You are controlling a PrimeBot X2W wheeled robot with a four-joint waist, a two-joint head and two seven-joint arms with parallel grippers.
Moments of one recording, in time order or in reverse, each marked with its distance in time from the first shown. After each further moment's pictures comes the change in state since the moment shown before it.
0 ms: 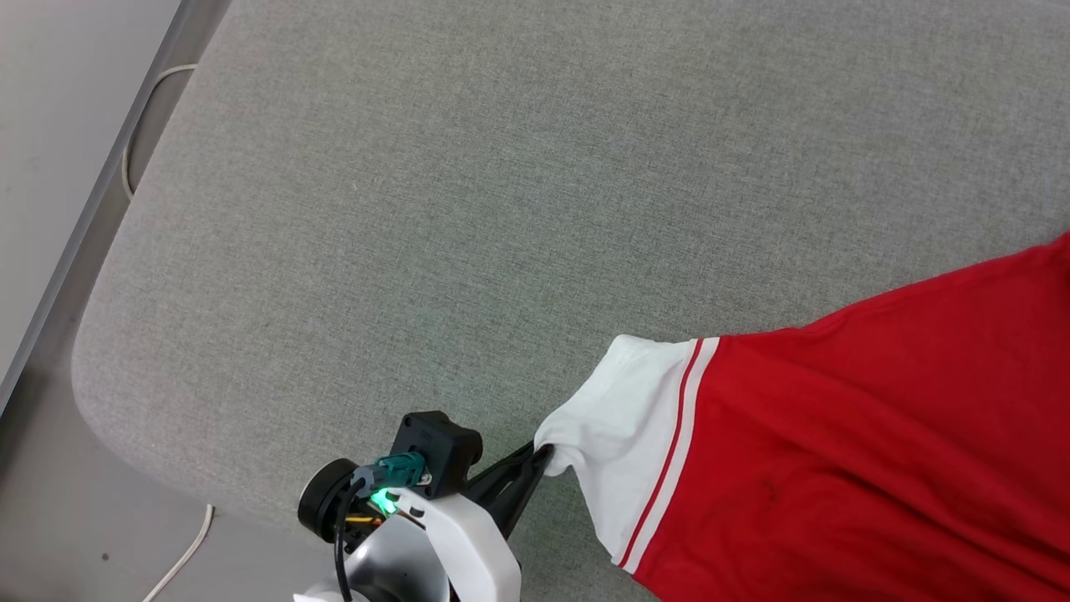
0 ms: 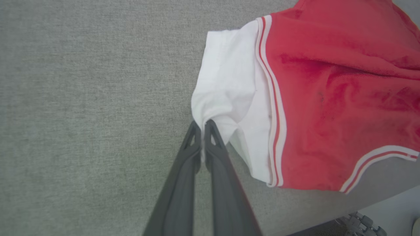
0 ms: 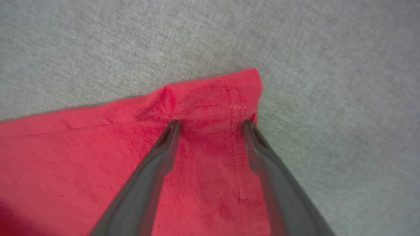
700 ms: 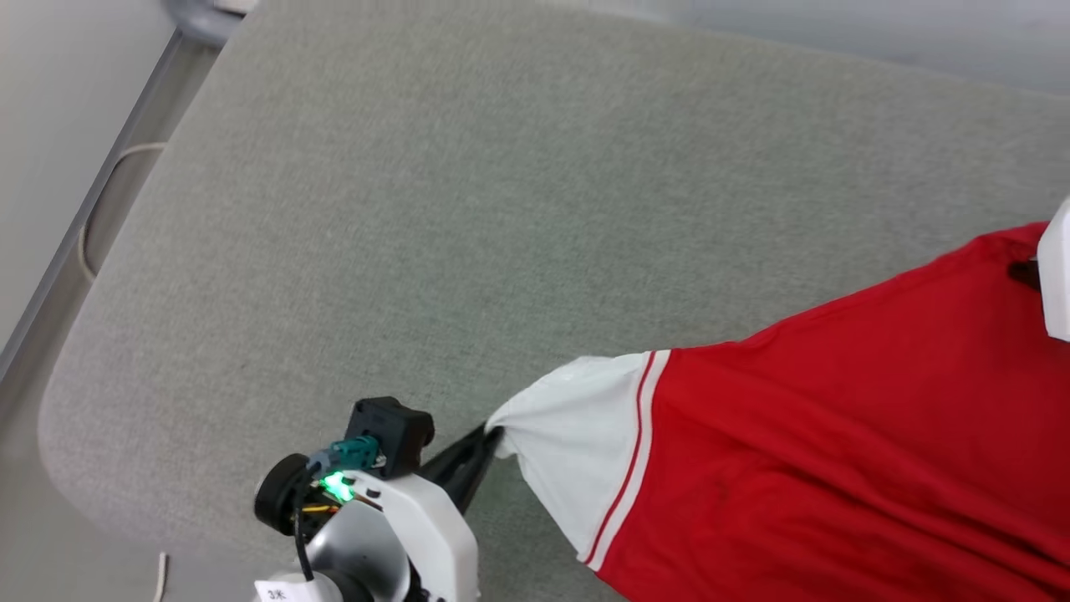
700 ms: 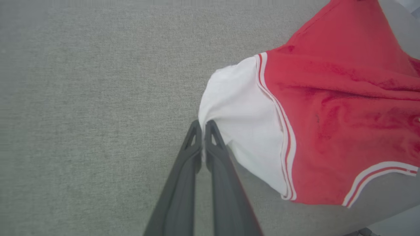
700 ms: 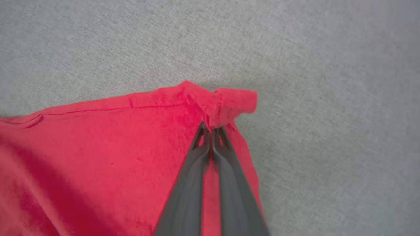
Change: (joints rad) left arm -0.007 0.027 0.047 0.057 -0.016 0.021 -0.035; right arm 0.023 0.035 0.087 0.014 0.094 0.000 -0.264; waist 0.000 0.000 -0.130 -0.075
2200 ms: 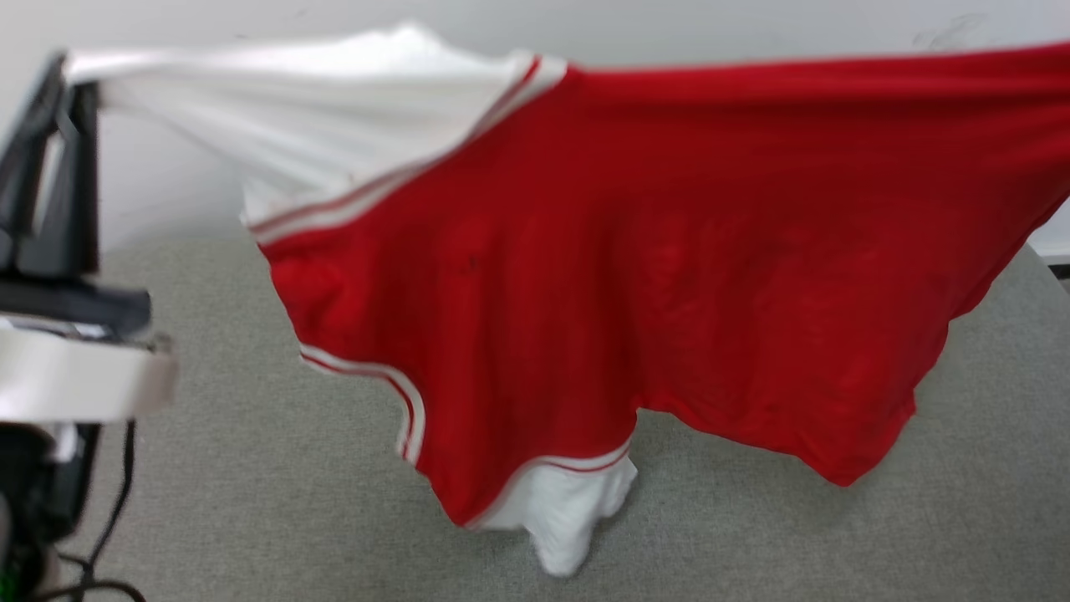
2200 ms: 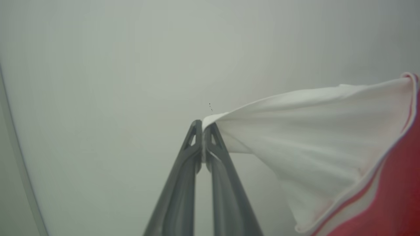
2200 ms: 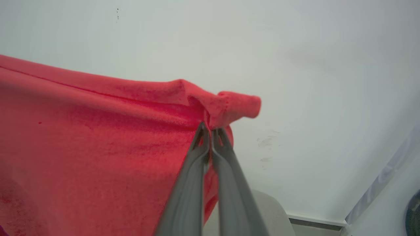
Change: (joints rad) left arm -0.185 0.300 0.411 -0.337 0.197 0.186 -0.192; right arm 0.293 0.121 -0.405 -0.654 -0.131 0.001 -0.427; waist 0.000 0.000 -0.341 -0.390
